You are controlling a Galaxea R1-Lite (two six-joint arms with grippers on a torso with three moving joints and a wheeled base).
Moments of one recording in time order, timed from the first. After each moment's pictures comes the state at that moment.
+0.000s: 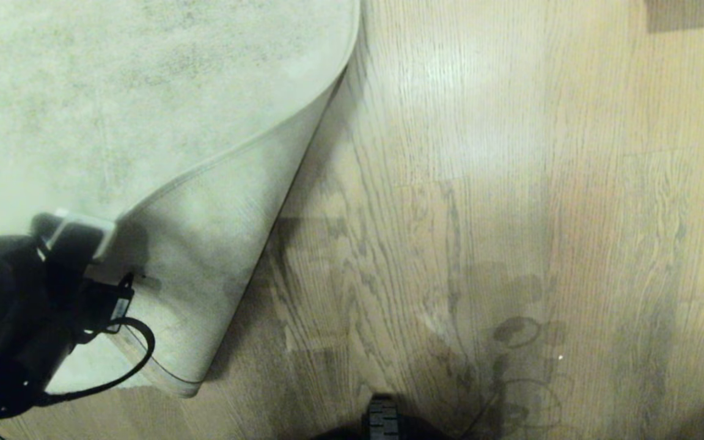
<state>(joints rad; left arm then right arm) -0.16 1.42 -0.37 -0.76 0.55 0.39 0.01 0.00 -0.02 0.04 -0.01 0.03</state>
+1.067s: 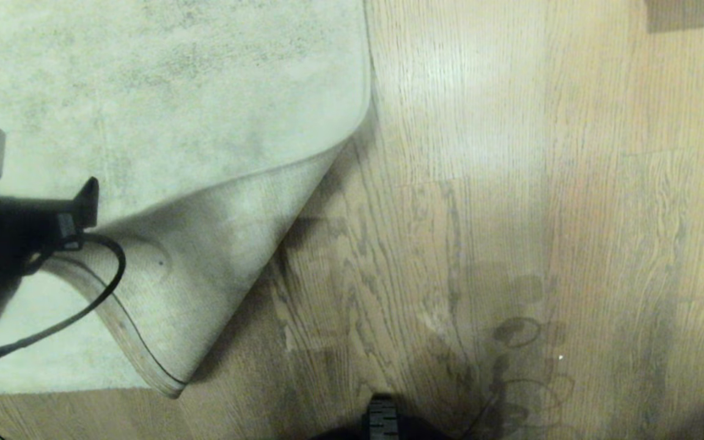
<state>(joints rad) -0.18 1.29 -0.47 -1.01 0.55 0.34 0.01 0.00 -0.02 0.04 -0.01 0.03</state>
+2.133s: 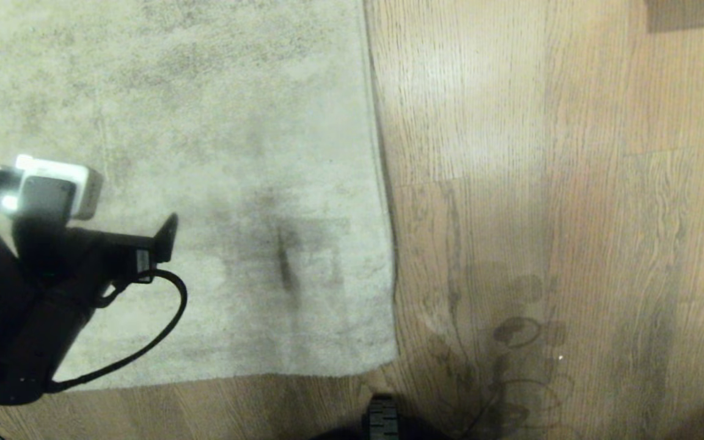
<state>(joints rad) -0.37 1.39 -0.40 -1.04 0.54 0.29 0.01 0.00 -0.02 0.04 -0.01 0.03</state>
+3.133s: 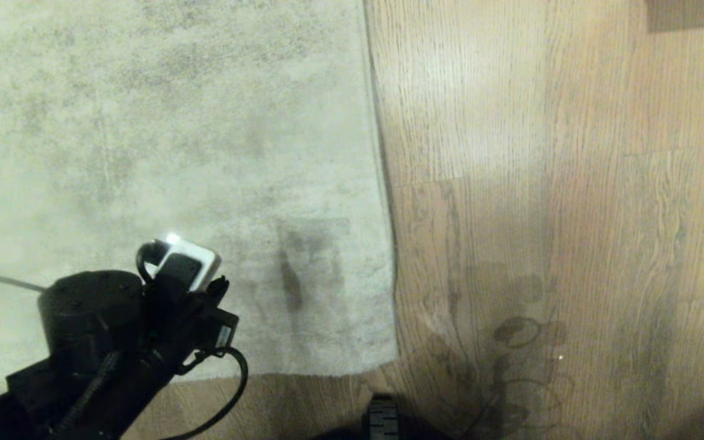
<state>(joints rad) -0.56 1.59 -0.29 -1.00 0.42 0.23 0.01 0.00 -0.02 0.04 -0.01 0.03</state>
